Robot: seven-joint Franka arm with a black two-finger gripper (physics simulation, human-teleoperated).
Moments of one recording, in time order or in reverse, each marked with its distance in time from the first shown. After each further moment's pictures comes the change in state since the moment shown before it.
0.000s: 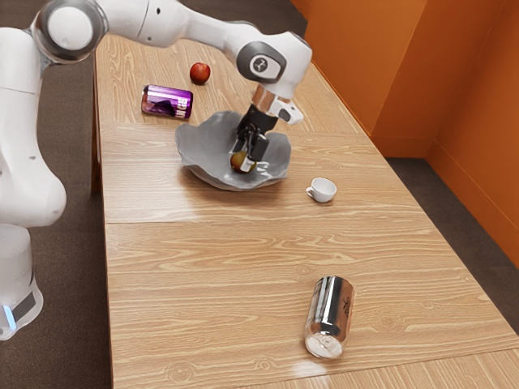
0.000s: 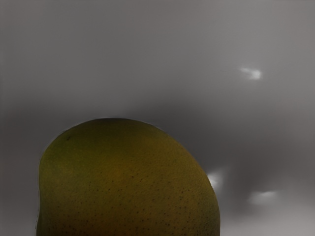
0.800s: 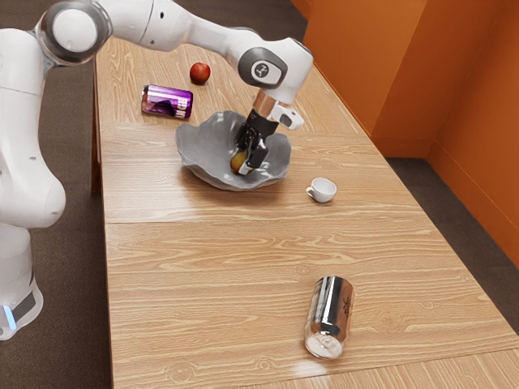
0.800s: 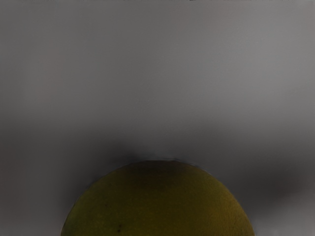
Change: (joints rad) arm -0.034 -0.013 0.034 0.003 0.002 0.011 -0.026
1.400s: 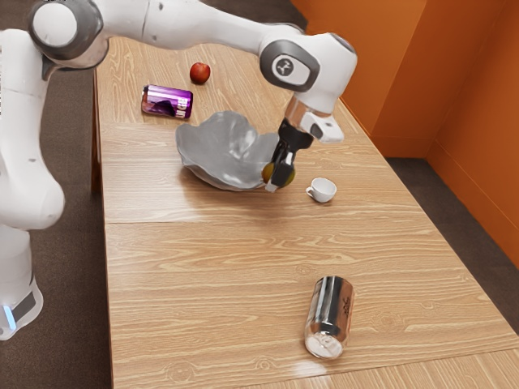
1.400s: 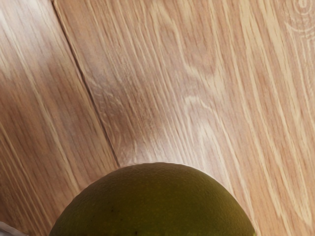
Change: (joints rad) arm -0.136 0.010 -0.302 0.010 0.004 -0.089 -0.011
